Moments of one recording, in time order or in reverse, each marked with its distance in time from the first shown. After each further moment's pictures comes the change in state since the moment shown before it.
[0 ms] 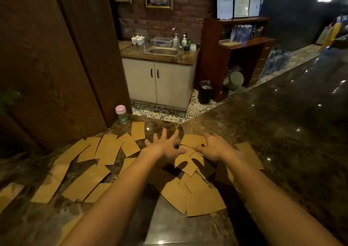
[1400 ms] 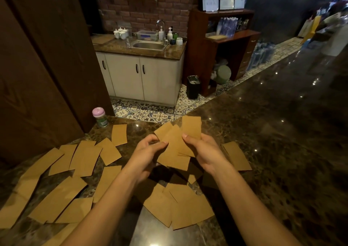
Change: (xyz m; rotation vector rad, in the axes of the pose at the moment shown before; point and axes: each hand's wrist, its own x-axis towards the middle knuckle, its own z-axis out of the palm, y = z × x) left_hand -0.028 0.012 0.007 -1.578 0.053 0.077; right_hand -0.022 -0.004 -0.007 1.402 -0.007 0.092
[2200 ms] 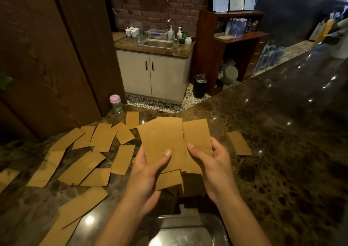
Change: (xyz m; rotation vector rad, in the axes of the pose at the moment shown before) left_hand -0.166 -0.028 0.008 -0.344 0.013 0.234; right_hand -0.140 0.043 0.018 0.082 -0.003 -0.332
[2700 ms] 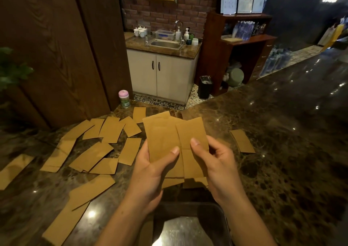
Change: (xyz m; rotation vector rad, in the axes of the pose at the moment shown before) left_hand -0.036 0.007 0.003 0.134 0.019 0.102; right_hand -0.035 -0.009 0.007 -0.040 -0.154 -0.055
